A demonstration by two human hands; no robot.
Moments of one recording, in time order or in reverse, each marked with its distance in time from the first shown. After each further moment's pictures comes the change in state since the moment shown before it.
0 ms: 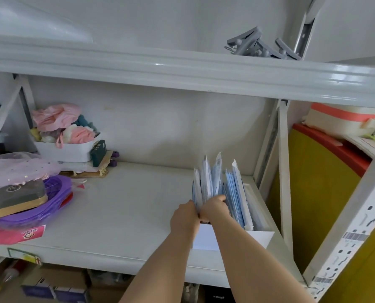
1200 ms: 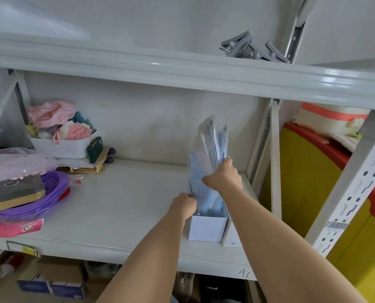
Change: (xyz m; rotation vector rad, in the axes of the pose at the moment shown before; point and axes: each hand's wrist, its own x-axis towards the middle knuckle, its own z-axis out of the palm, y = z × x) left_hand 0.006 0.011 -0.019 -0.391 -0.230 -0.233; right_hand -0.023 -0.012 -0.078 0.098 0.225 -0.214
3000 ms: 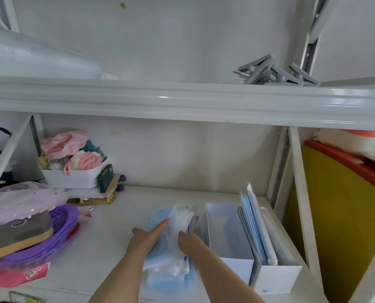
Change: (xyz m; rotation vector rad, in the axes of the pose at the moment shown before) left_hand 0.078 -0.092 -0.103 -0.238 0.229 -0.264; right_hand -0.013 -0.028 0.146 0.217 -0.535 0.114
